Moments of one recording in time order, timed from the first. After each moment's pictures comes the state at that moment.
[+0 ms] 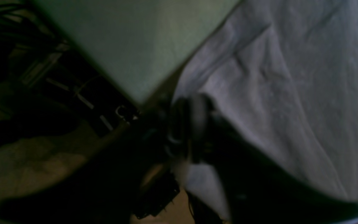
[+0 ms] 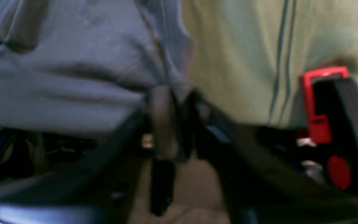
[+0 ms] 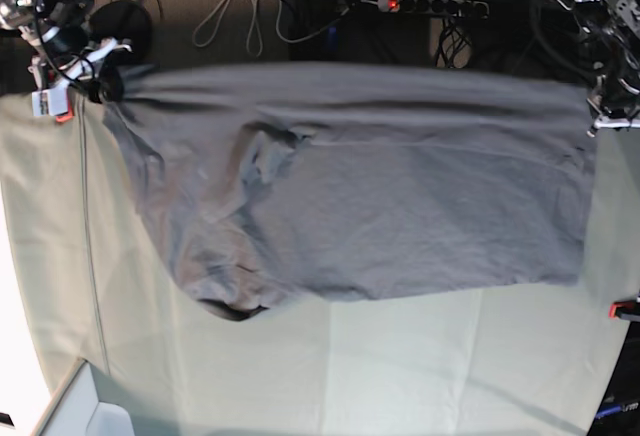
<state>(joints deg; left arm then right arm) 3.4 -5.9 -58.2 81.5 -14.6 -13.6 52.9 -30.4 10.9 31.8 90.1 22.9 39.0 -28.6</state>
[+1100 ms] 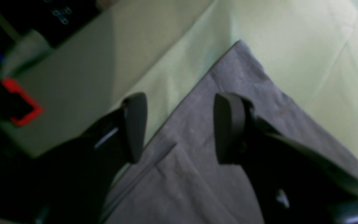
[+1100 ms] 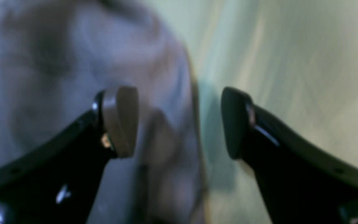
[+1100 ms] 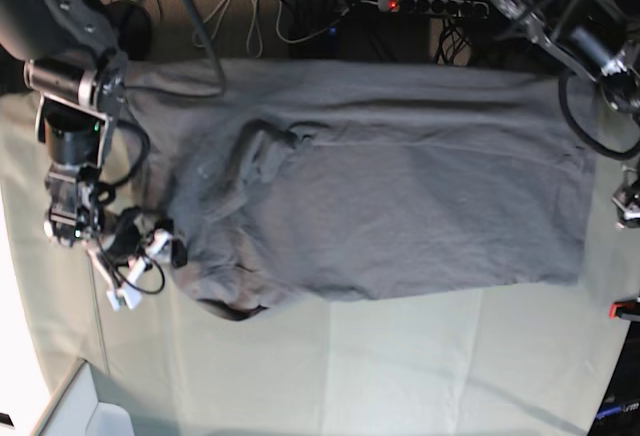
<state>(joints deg) -11.6 -10.7 -53.6 79.5 -13.7 -12.9 51.3 27.1 12.0 20.8 33.5 -9.8 39.5 -17.3</state>
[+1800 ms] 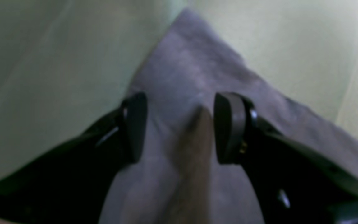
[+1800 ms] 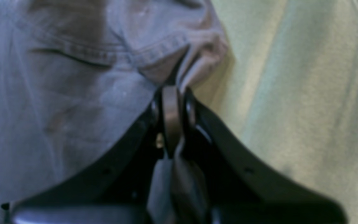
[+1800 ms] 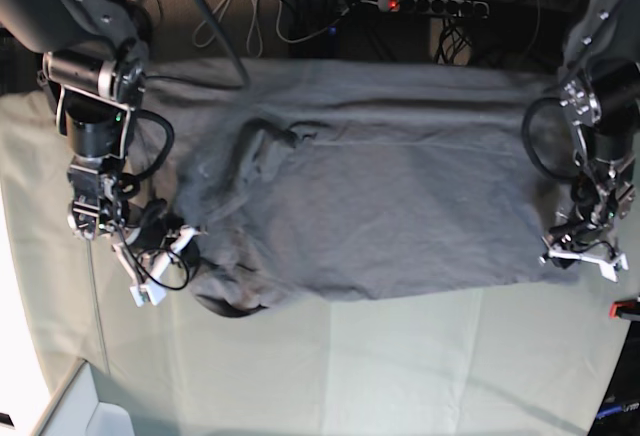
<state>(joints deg) -30.7 -21.9 -23.7 18.0 -14.0 -12.9 7.8 26.0 8.1 20.9 33.7 -9.3 39.4 -16.9</state>
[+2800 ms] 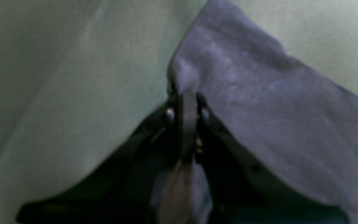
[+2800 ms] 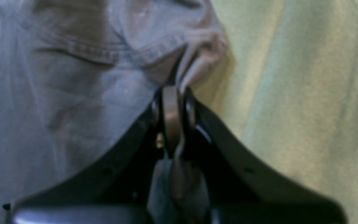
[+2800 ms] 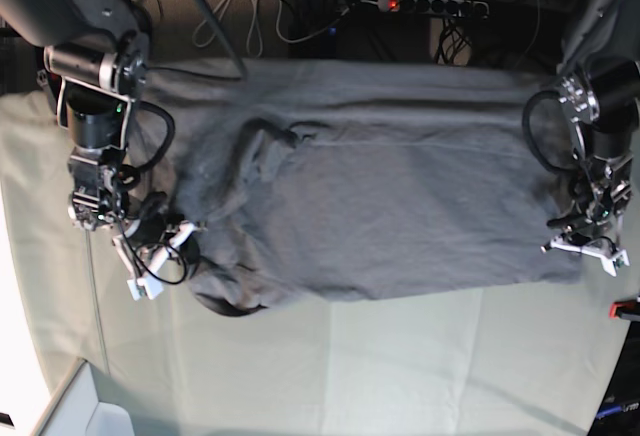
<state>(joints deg) -30.5 -21.7 -23.3 18.0 -8.5 -7.0 6.8 24.2 8.1 21.2 34.0 -8.0 39.4 -14.9</state>
